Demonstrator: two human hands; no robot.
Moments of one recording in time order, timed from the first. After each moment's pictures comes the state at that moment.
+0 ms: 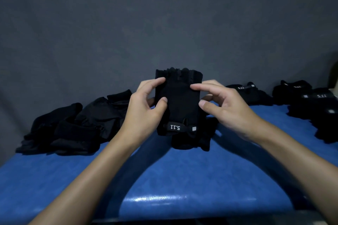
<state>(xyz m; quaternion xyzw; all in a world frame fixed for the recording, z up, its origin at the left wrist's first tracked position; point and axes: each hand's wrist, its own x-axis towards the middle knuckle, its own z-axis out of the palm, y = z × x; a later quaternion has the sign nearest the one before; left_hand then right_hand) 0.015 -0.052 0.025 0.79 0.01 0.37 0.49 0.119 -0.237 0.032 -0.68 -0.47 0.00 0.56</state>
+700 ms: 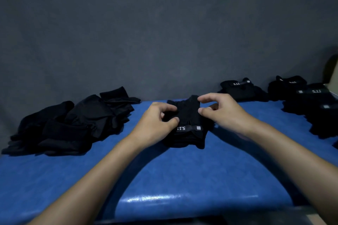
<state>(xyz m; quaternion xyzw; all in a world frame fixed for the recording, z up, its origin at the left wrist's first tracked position) 0.040 -0.060 -0.007 0.88 0.12 0.17 0.42 0.150 -0.235 0.002 -0.81 -0.29 0.05 0.51</state>
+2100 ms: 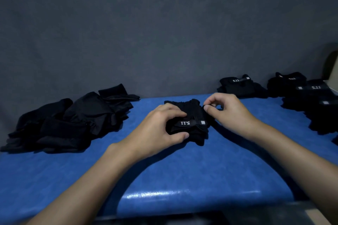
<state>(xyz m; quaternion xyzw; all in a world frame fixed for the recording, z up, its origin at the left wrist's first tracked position) 0.026 -0.060 -0.014 0.94 -0.06 0.19 0.28 0.155 -0.249 -0.010 -0.82 -0.35 -0.04 0.45</state>
